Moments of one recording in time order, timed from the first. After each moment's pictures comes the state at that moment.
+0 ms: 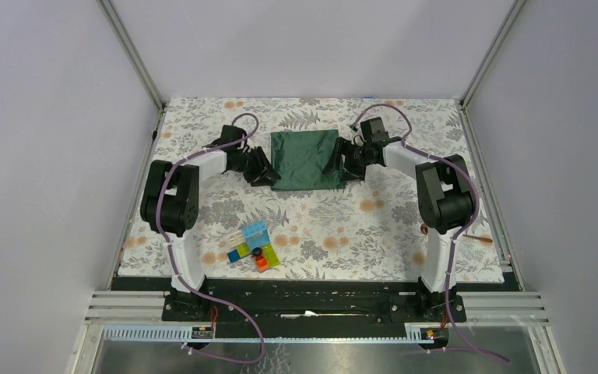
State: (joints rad) left arm -0.18 1.97 1.23 -0.31 0.58 -0.69; right arm 0.30 2.03 1.35 -0.32 -0.54 0.54
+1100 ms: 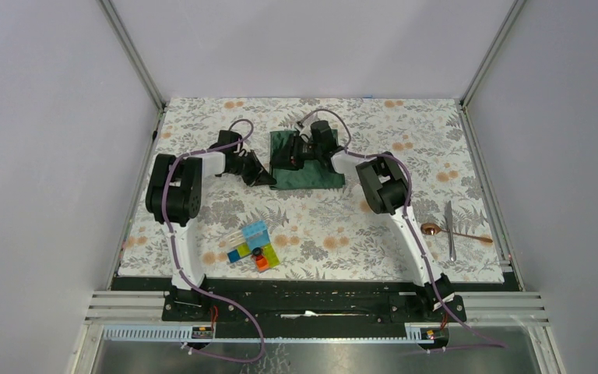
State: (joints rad) left arm -0.14 2.06 1.24 -0.23 0.65 -0.75; right arm 0.51 2.64 1.88 0.32 -0.83 1.04
